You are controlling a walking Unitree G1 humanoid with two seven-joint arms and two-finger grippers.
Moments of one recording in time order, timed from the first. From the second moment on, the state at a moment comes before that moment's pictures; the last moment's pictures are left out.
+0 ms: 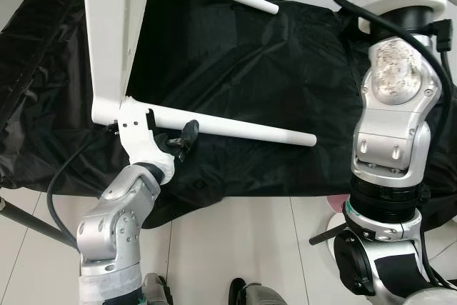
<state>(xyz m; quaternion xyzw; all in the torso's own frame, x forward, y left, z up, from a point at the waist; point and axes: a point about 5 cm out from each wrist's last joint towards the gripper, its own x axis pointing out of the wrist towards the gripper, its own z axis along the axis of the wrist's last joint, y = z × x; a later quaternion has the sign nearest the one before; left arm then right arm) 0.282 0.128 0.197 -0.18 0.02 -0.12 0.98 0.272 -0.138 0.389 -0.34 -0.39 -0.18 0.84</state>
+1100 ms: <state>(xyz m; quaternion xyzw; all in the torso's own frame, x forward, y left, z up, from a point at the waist) 0.325 0.124 0.280 -0.27 -0.18 -0.04 0.95 0.281 -0.168 0.403 -0.25 -0.37 -0.20 0.87</state>
